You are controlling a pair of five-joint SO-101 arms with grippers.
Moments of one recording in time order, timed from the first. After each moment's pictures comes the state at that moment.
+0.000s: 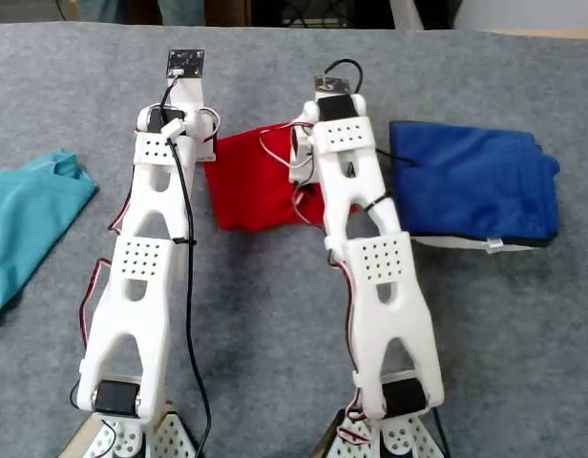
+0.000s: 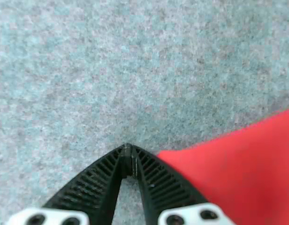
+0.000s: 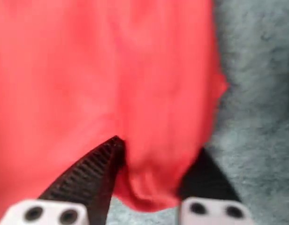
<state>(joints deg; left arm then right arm) 0.3 81.8 -93.7 83.6 3.8 -10.9 69.0 -70.2 100.8 -17.8</state>
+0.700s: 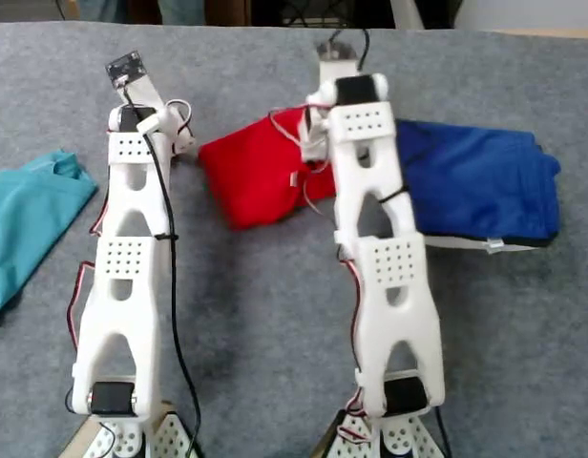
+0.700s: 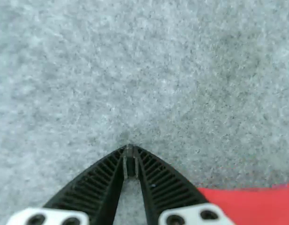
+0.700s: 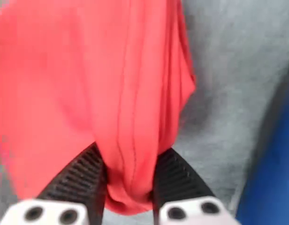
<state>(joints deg) -6.1 81.8 -94.3 85.0 27.2 -9.4 54.3 -71.3 100.9 -2.2</state>
